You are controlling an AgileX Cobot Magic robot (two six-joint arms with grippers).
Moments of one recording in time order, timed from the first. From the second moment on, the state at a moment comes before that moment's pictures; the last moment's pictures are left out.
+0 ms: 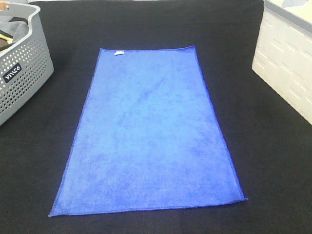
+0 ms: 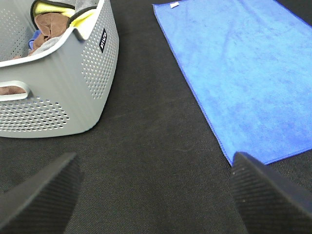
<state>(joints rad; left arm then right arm) 0.02 0.00 -0.51 -0.17 1.05 0.26 -0.02 -0.01 -0.51 0.09 1.07 -0.15</state>
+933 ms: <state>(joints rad) 0.02 0.00 -0.51 -0.17 1.05 0.26 -0.02 -0.01 -0.51 0.09 1.07 -0.15</state>
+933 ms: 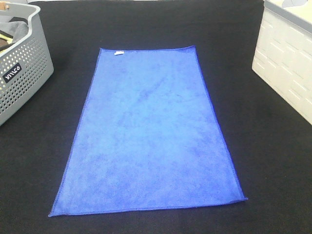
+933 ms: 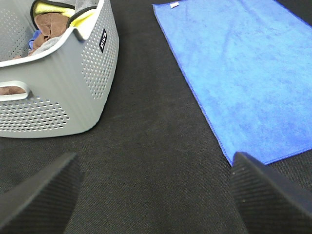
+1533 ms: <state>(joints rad) 0.02 0.00 -0.51 -0.17 1.05 0.26 -0.02 -0.01 -0.51 0.09 1.07 -0.15</state>
